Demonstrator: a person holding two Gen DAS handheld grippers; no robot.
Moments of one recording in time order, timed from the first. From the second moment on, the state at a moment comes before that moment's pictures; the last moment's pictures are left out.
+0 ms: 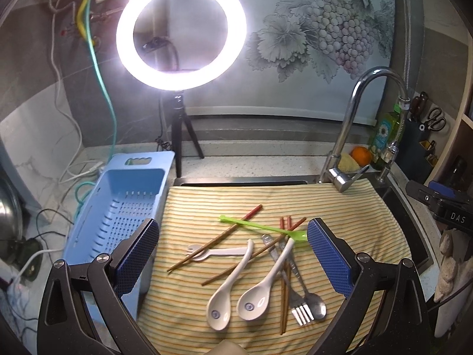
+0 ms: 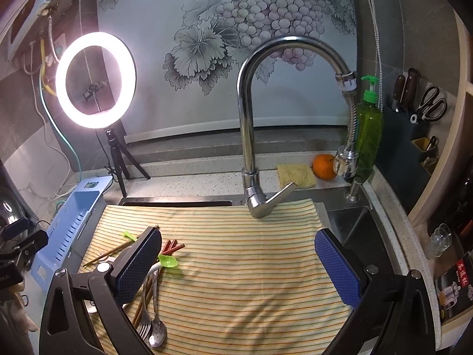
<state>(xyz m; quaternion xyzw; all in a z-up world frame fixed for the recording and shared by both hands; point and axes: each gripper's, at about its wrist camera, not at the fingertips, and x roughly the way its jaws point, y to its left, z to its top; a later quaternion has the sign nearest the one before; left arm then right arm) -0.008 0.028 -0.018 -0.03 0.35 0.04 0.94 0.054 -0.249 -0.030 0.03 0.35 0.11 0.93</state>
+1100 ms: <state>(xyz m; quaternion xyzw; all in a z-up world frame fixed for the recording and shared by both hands) -0.037 0.034 -0.081 -0.02 0.43 0.01 0.90 0.067 -0.169 -0.073 -0.06 0.39 0.18 0.90</state>
